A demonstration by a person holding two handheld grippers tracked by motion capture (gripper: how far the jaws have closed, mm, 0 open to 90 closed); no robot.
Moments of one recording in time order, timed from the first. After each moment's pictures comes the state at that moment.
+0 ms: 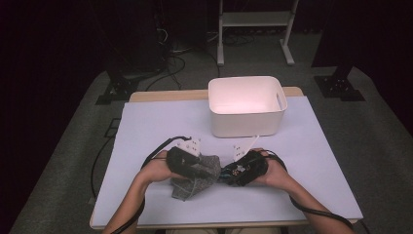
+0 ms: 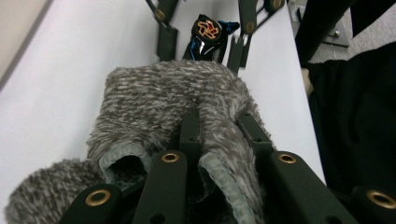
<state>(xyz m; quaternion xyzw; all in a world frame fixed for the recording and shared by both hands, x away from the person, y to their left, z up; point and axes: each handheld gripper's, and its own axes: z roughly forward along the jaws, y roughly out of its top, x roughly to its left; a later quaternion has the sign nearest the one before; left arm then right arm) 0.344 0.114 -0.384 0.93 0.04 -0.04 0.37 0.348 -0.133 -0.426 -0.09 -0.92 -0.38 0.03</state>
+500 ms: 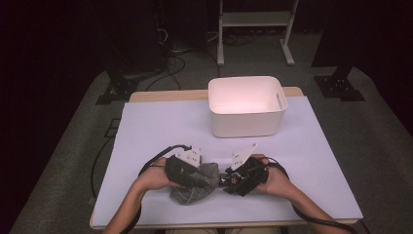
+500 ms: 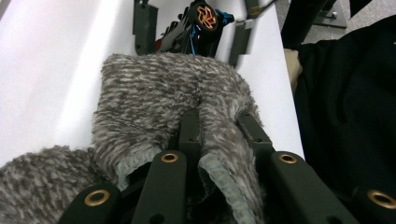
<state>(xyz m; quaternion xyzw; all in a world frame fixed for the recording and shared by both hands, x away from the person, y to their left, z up) 0.325 0.114 -0.388 0.94 0.02 -0.04 0.35 0.324 -0.127 -0.426 -0.09 -0.93 -0.36 0.00</state>
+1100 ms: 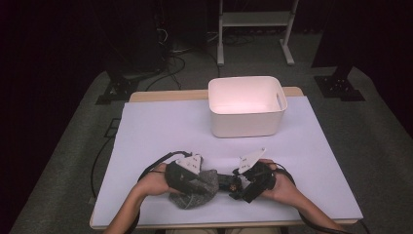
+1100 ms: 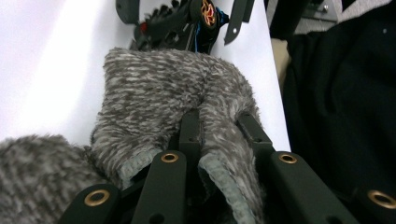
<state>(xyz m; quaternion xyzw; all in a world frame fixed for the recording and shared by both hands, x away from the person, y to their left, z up) 0.312 0.115 -0.401 0.94 0.01 -0.06 0.34 0.310 -0.145 -0.433 -0.12 -0.93 -0.36 -0.01</state>
